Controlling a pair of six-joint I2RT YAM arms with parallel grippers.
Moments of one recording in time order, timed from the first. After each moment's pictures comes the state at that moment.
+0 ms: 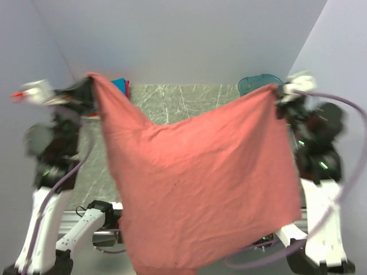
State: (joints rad) left arm -0.21 0.73 1.28 0.00 -0.11 -0.39; right arm 0.06 0.87 1.53 -0.53 -0.16 -0.35
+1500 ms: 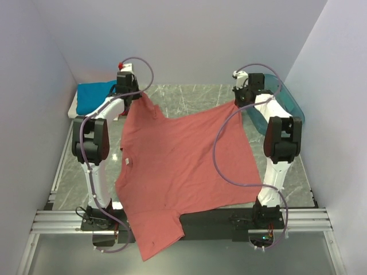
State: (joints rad) left arm -0.14 2.08 1.65 -0.06 -0.08 -0.28; right arm 0.03 2.09 1.68 -0.36 -0.22 -0.32
